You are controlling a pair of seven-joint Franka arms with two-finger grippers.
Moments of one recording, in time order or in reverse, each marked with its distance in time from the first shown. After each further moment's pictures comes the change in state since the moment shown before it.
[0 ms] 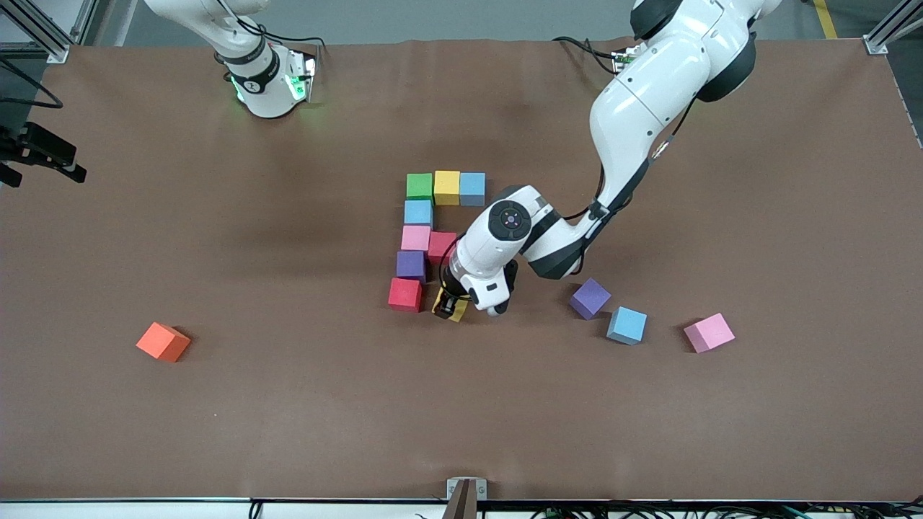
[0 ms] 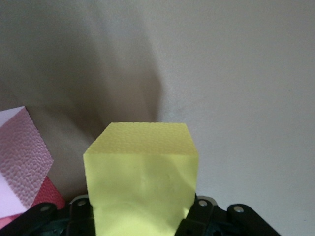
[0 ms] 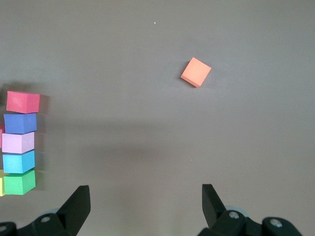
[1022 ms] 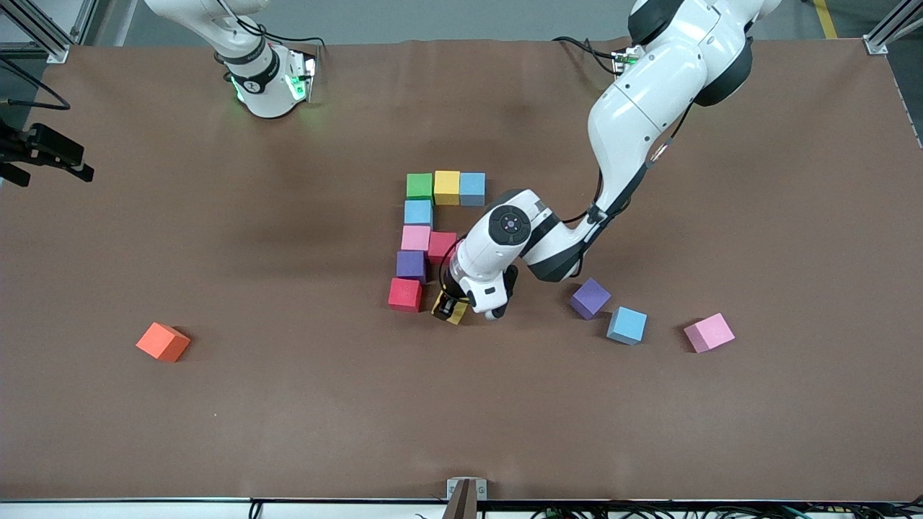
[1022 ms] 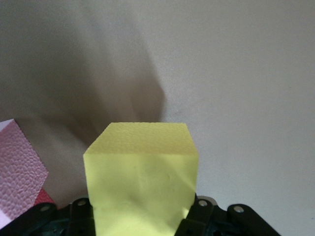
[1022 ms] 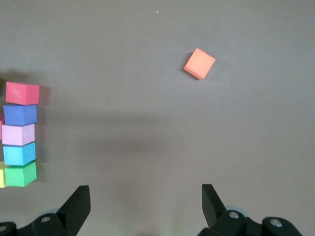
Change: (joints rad) left arm 0.001 0.022 0.002 0.018 0.000 0.005 0.048; right arm 0.000 0.007 0.007 -0.001 0.000 -0.037 0.000
